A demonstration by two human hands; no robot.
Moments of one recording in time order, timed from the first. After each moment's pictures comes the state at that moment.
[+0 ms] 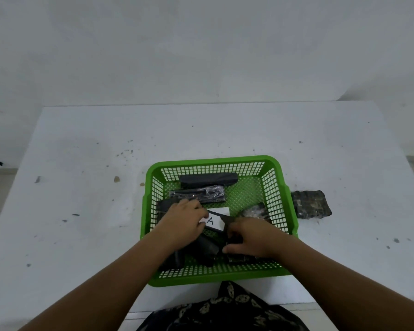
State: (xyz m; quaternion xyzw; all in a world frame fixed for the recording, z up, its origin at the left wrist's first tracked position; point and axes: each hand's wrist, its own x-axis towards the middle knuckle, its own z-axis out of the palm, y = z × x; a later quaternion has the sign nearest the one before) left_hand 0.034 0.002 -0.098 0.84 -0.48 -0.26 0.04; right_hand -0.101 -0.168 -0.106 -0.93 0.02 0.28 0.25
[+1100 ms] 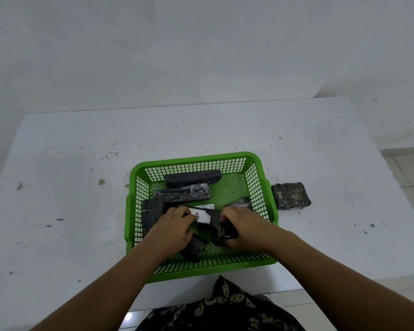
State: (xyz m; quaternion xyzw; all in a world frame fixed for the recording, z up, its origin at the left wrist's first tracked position) left_hand 0.006 0.010 -0.114 0.84 -0.46 -0.28 0.04; right_hand -0.125 -0.173 -0.086 -0.92 0.10 0.24 0.28
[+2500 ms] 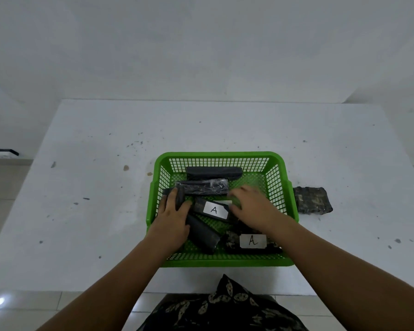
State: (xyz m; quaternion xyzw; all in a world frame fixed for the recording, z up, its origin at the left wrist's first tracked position) left_hand 0.001 0.048 -0.107 0.92 -0.29 -0.26 0.10; right_hand -0.082 -0.169 -0.101 -0.94 0.14 0.15 0.26
